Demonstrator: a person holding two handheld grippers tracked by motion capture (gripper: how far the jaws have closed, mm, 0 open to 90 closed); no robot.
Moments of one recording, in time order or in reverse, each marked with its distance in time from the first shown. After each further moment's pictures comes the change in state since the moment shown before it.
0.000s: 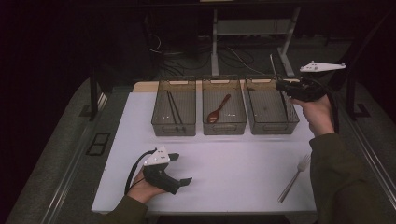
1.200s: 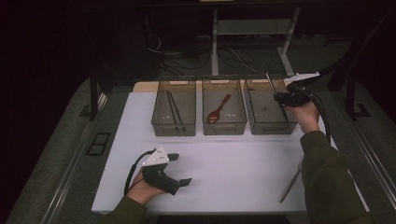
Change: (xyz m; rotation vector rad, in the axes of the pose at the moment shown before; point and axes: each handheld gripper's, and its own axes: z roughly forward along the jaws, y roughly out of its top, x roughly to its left) left arm -0.002 0.001 -0.003 -0.016 -0.008 0.000; right arm -0.035 -0.048 0.066 0.238 -0.133 0.013
